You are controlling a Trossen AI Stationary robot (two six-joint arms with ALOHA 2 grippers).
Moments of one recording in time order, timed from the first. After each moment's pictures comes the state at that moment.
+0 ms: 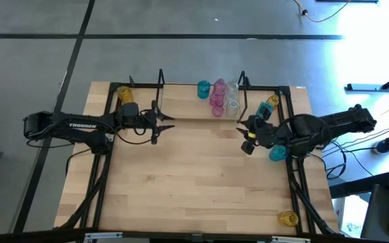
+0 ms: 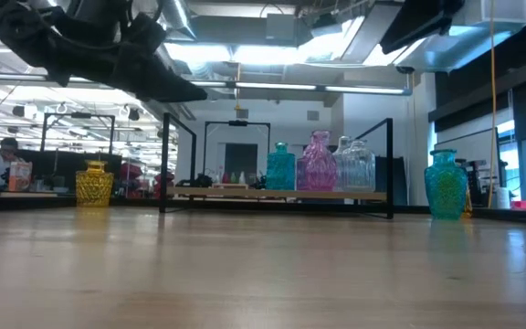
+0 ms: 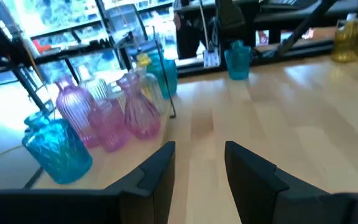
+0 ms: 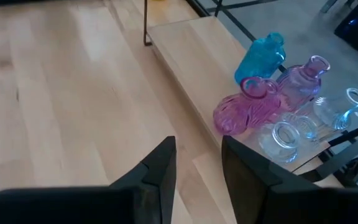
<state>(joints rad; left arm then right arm) 0.31 1.05 0.37 0.49 0.16 0.24 0.26 1.11 1.08 -0.80 0.62 0.41</state>
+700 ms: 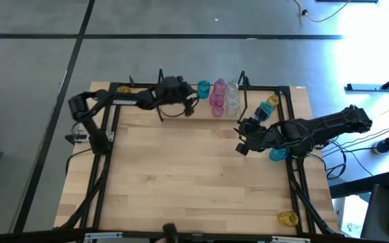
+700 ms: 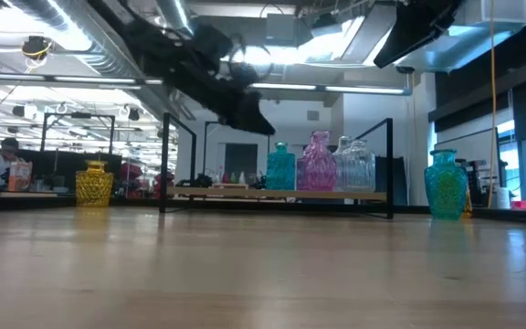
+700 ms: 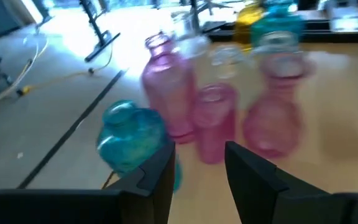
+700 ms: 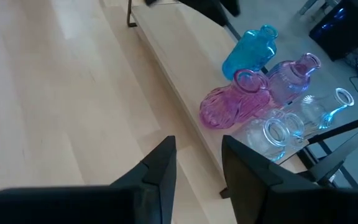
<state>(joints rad) 0.50 1.70 1.01 0.30 0.01 0.20 0.26 1.20 1.08 -0.82 0.69 0.39</state>
